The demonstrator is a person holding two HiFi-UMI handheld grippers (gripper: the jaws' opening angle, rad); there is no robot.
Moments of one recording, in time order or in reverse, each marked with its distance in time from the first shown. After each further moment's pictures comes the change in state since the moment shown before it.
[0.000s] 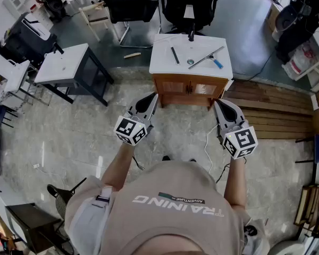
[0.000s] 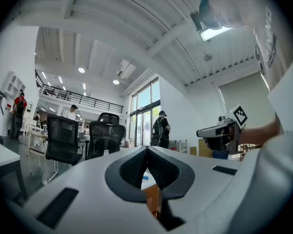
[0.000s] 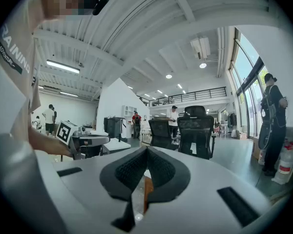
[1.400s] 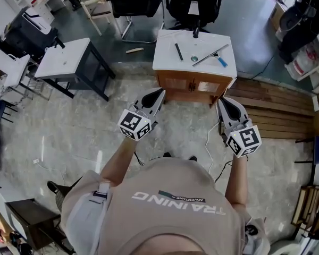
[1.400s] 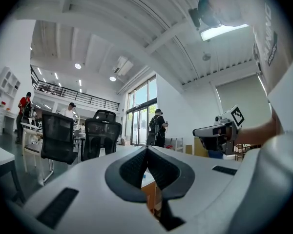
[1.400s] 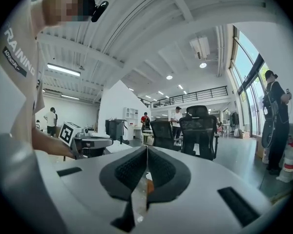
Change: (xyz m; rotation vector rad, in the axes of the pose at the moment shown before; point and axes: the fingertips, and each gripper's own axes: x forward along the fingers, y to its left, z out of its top) left arm 0.013 0.003 0.001 -0.002 0.031 -0.067; right arm 0.012 0.002 0.002 0.023 -0.024 0.011
